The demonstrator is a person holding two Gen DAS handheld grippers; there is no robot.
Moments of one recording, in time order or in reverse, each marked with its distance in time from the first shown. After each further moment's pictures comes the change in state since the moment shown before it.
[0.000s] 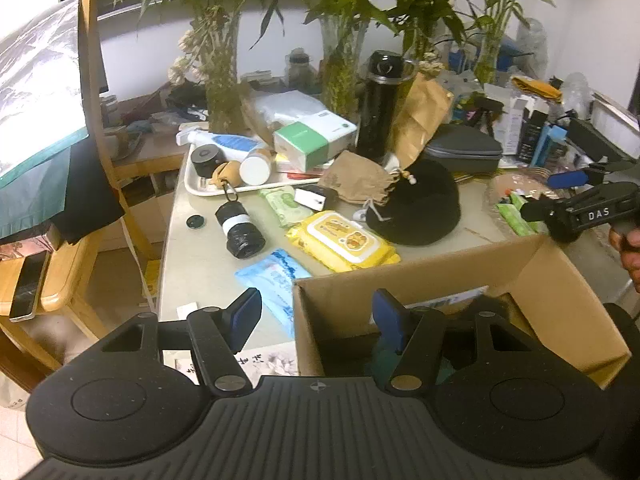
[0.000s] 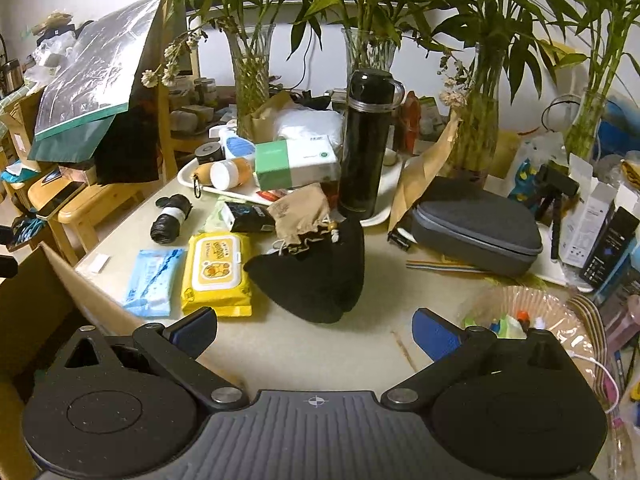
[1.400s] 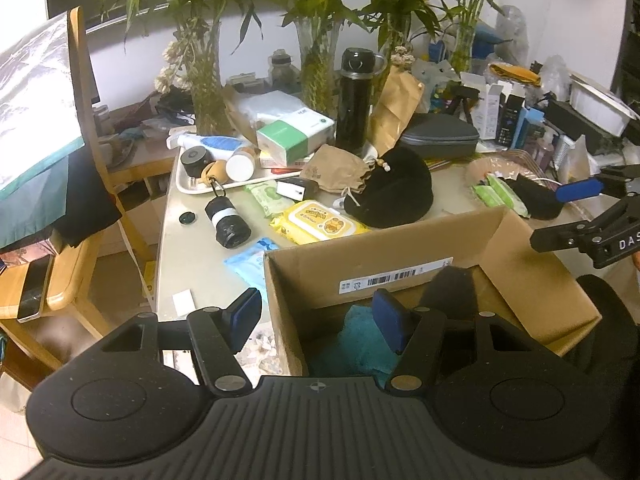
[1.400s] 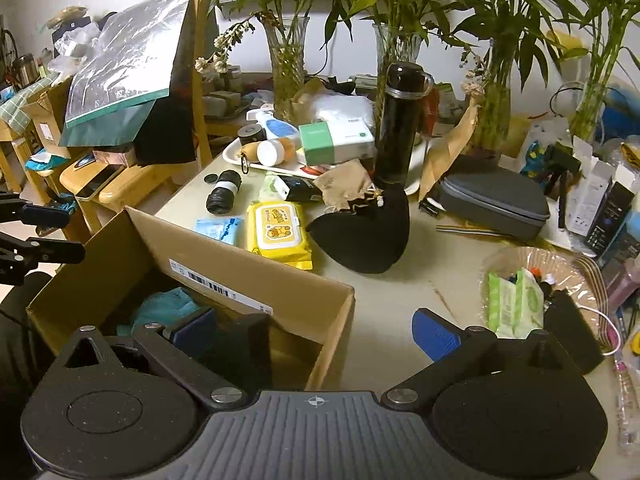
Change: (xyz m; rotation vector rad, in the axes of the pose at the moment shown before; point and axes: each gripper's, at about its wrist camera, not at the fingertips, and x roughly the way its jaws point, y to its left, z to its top) left arm -0.033 -0.024 -0.014 0.057 0.002 -0.015; right arm -0.070 0.054 -0.027 0.016 0.056 0.037
